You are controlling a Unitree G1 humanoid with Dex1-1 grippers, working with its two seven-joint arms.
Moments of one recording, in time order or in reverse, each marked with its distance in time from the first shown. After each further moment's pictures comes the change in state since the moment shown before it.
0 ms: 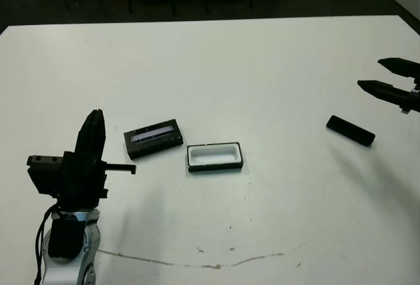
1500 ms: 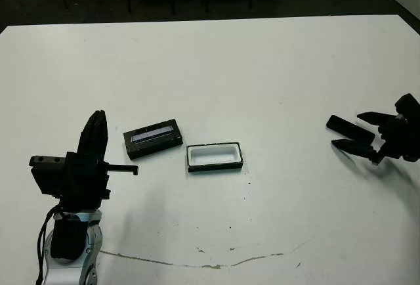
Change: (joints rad) left arm 0.004 -0.003 -0.013 -0.014 0.013 0.022 0.012; right arm 0.022 0.075 0.098 0.280 -0.206 -0.092 -0.045
